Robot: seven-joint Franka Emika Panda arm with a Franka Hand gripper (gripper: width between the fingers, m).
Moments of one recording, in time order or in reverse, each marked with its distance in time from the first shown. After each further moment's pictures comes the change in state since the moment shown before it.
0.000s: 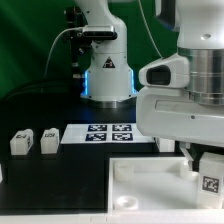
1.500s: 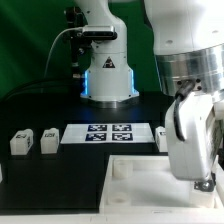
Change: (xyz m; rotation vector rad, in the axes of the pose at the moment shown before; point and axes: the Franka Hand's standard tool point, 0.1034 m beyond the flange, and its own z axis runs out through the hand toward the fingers) arm -0.002 0.001 -0.006 0.077 -0.133 1.375
